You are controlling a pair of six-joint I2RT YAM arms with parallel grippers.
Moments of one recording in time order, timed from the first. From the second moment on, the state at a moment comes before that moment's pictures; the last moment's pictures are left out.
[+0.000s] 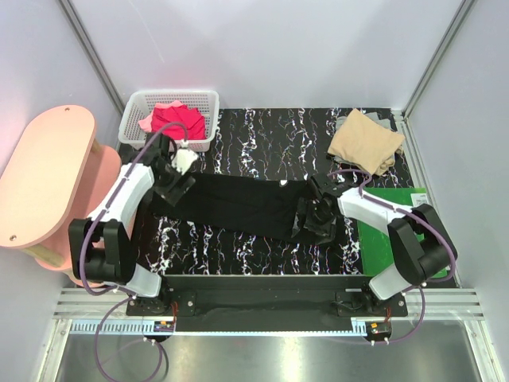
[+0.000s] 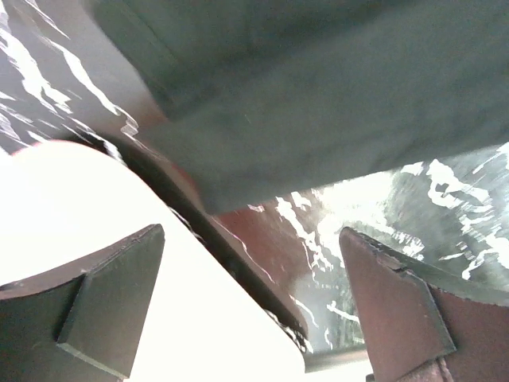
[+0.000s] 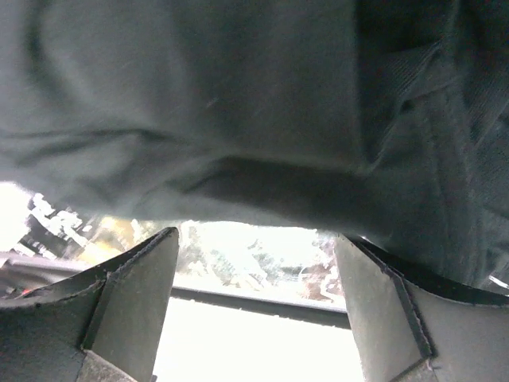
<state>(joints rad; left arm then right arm) -0.07 1.49 1.15 -0.85 -0.04 0.63 0.51 1.55 0.87 -0.65 -0.18 0.77</state>
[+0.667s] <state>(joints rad) -0.07 1.90 1.30 -0.84 0.02 0.57 0.51 1.61 0.99 -0.70 -0.11 0.75</state>
